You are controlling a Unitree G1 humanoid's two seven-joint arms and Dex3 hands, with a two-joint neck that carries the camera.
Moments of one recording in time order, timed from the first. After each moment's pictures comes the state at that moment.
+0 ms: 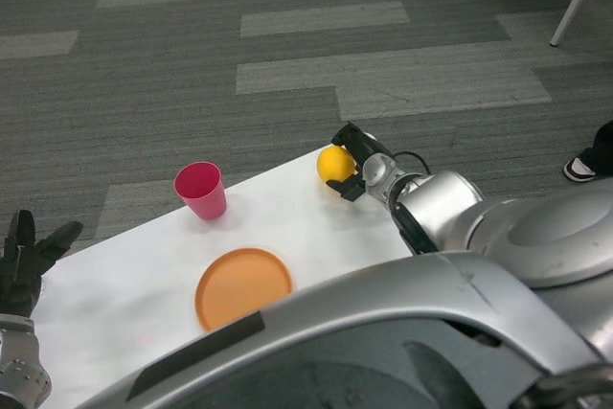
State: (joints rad) left arm -0.43 0.37 -0.68 1.09 -1.36 -0.66 -0.21; right arm -0.49 -0.26 -0.05 1.36 -0.39 -0.21 -0.23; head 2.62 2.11
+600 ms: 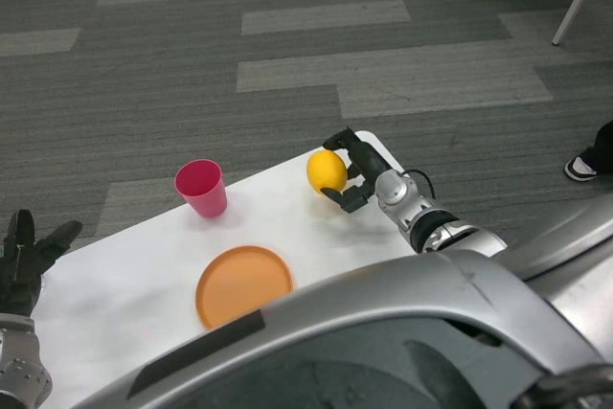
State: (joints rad) left arm -0.42 0.37 -0.68 1.09 -1.37 -0.67 -0.21; right arm -0.19 -0.23 -0.12 0.92 -0.24 -0.31 -0.05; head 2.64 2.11
